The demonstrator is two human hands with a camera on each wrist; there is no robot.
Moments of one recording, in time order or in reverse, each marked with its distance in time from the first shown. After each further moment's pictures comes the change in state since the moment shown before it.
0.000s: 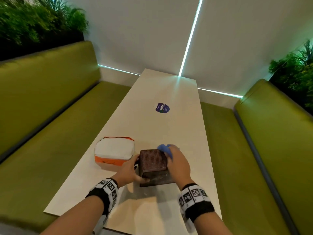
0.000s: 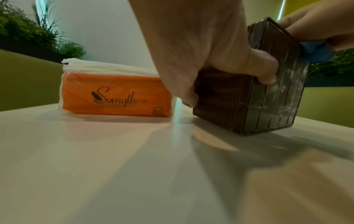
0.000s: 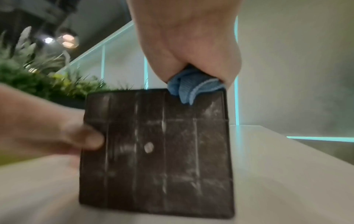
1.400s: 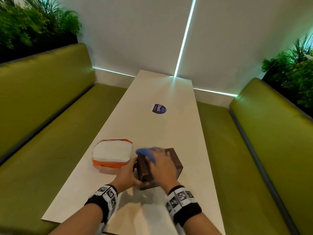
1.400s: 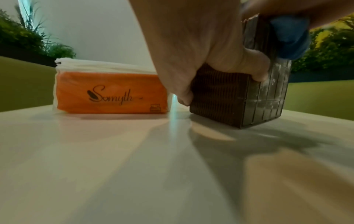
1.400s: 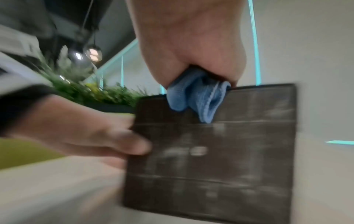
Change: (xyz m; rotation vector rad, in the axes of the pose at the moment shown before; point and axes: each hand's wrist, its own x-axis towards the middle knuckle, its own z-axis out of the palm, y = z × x) left_hand -0.001 -0.005 0.007 0.014 0.049 0.012; right_hand -0.004 -0.031 0.032 -0.206 -0.092 -0.115
